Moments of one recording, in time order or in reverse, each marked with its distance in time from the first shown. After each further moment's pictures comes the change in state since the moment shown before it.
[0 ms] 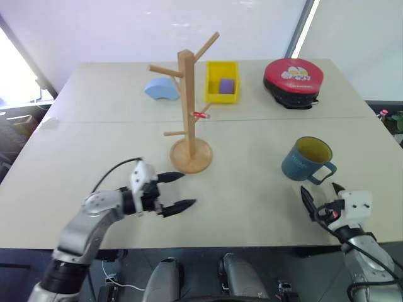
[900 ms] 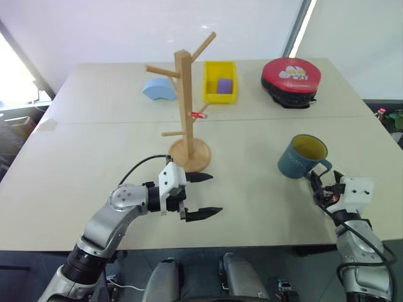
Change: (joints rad) left arm -0.046 0.004 -0.095 -0.019 0.047 -0.019 0.005; right arm -0.108 0.019 0.012 0.089 -0.023 -0.013 -0.068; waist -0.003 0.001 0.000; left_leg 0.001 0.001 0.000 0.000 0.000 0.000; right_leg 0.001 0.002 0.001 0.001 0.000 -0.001
